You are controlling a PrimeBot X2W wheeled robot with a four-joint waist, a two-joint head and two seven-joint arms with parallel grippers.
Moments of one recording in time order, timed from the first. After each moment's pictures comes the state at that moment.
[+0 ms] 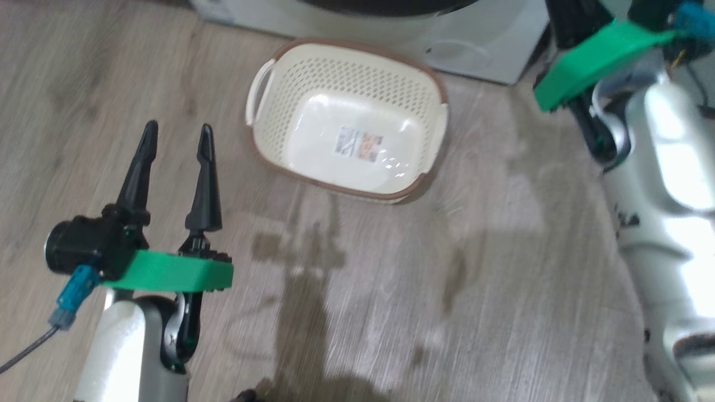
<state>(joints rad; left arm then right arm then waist) -0.20 0.07 -0.09 -0.07 -0.23 -0.02 -0.25 -0.86 -0.15 0.17 0.50 0.27 0.13 -0.06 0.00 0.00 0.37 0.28</state>
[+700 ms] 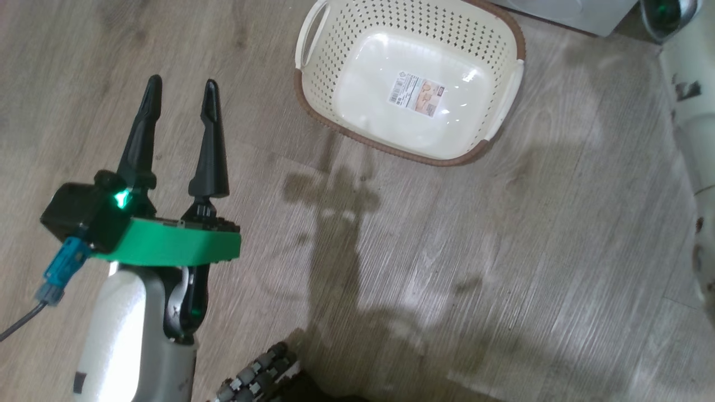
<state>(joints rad) -0.29 0.04 -0.10 -0.08 -0.28 -0.04 -0.25 -1.29 -0.19 0.22 0.92 0.26 0.13 -0.16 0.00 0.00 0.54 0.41</state>
